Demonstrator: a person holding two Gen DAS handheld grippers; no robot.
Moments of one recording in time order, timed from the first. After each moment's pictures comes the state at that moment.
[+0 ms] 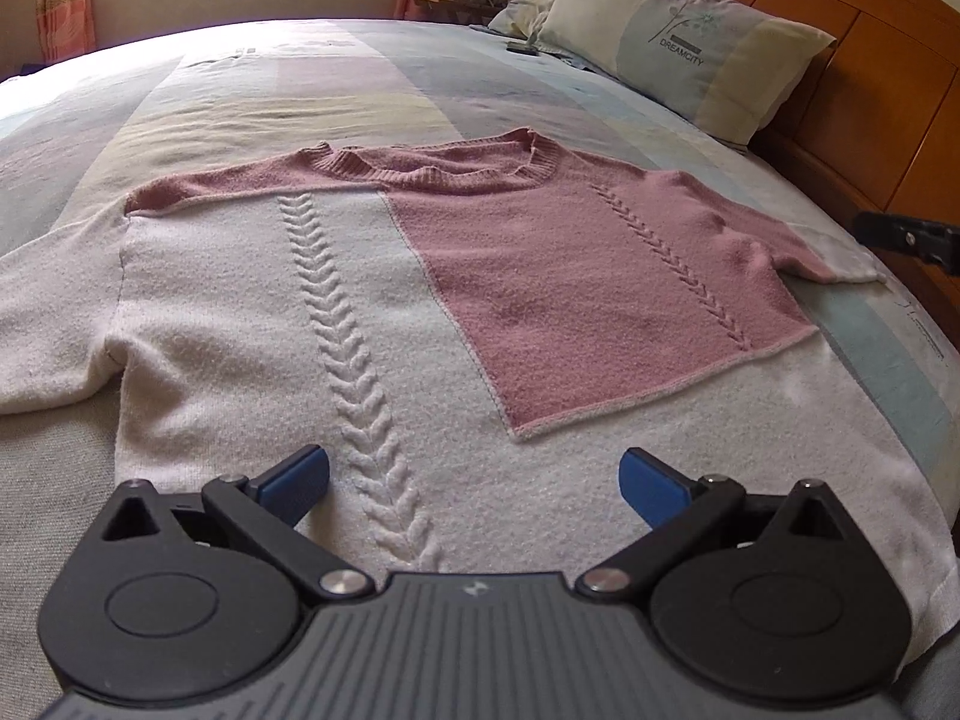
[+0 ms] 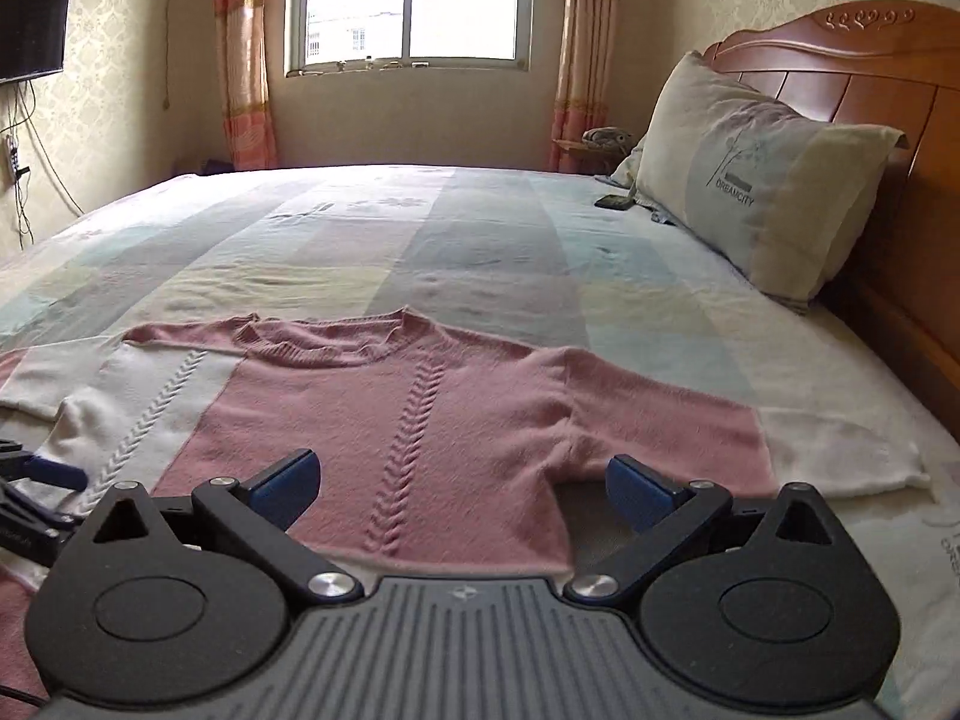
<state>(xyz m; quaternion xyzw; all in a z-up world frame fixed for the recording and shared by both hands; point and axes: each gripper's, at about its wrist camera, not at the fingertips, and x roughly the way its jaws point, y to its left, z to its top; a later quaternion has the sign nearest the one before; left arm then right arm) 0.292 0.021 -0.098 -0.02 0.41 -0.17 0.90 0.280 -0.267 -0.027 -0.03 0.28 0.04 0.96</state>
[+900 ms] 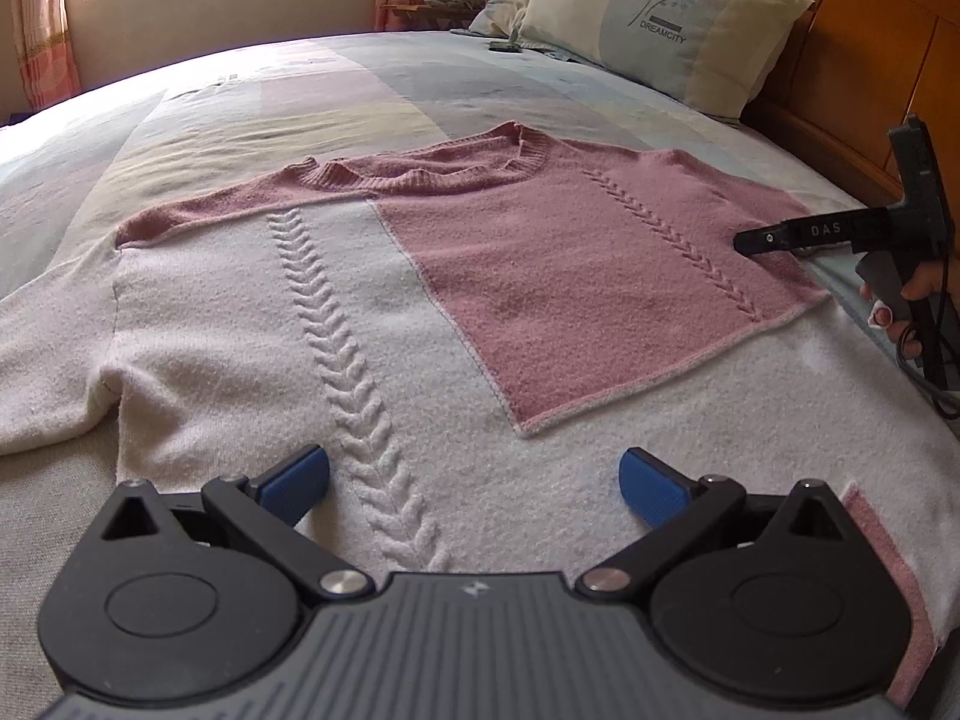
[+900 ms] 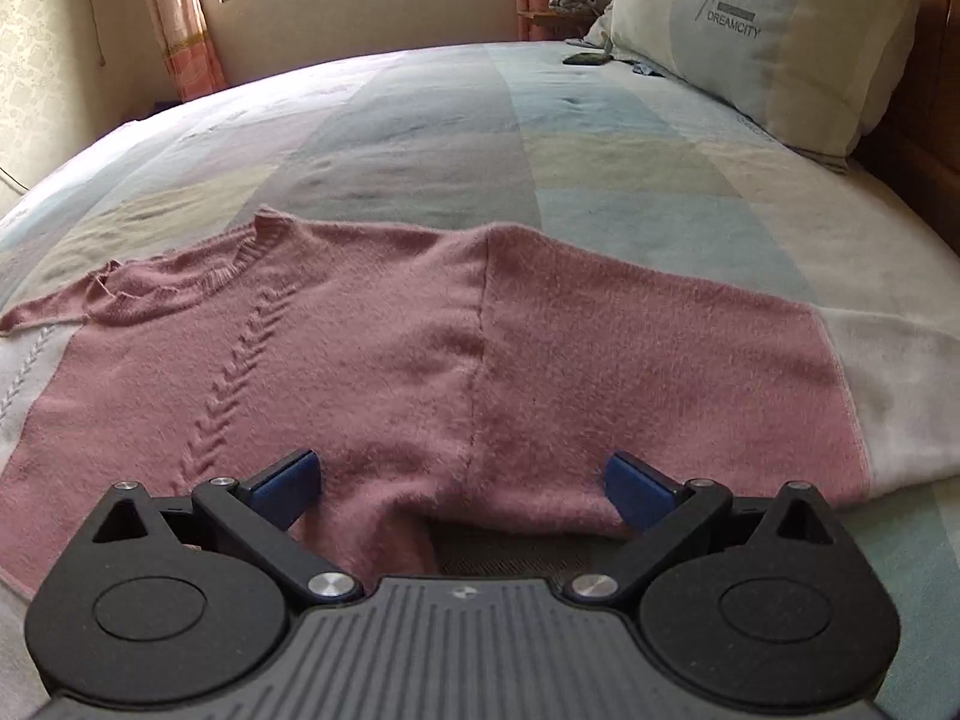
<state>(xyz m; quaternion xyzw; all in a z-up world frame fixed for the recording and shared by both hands) 0.292 0.015 -0.102 0.02 0.40 -0.17 0.90 0.382 -0.334 -0.114 0.03 0.38 0.04 0.93</state>
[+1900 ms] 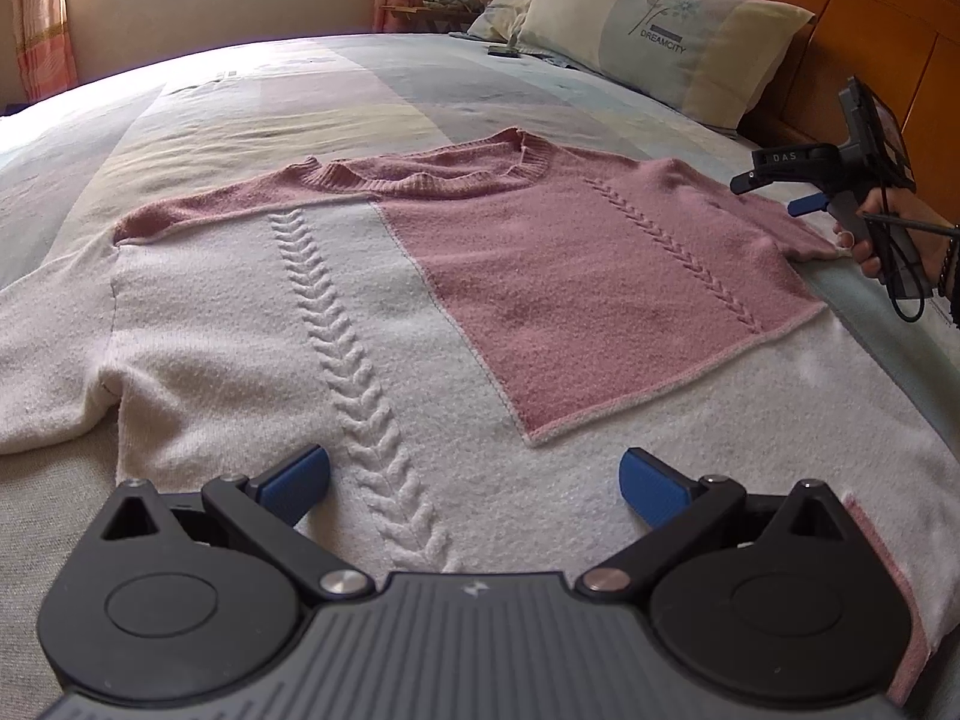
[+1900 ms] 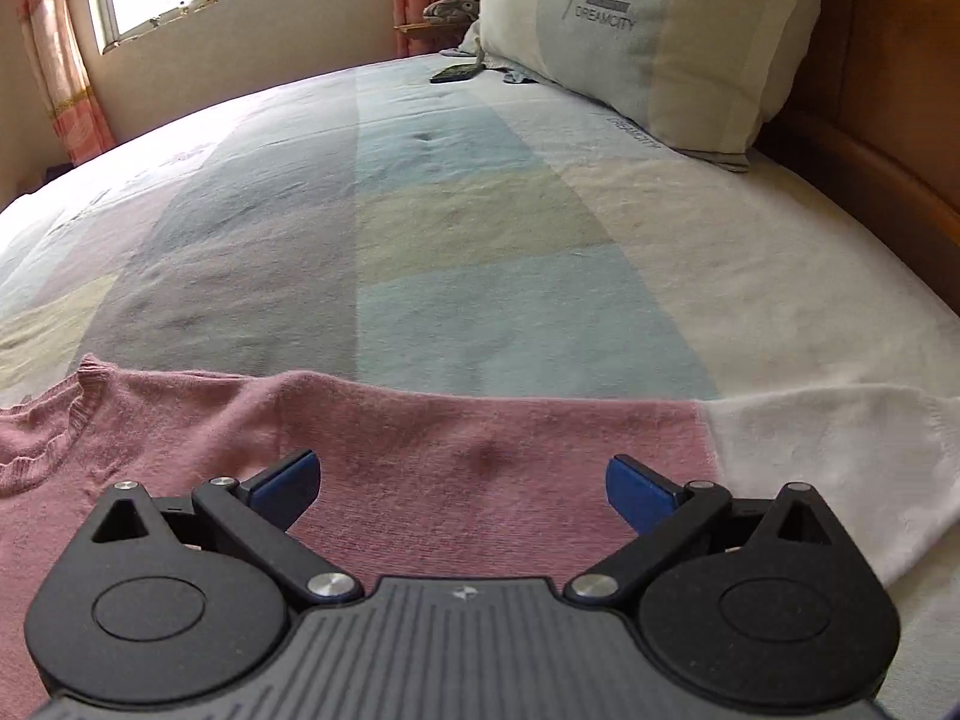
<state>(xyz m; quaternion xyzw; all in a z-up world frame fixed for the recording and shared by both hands) 0.295 0.020 -0.104 0.02 0.39 -0.18 0.90 0.456 -0.412 -0.101 0.08 0.39 -0.09 0.91</state>
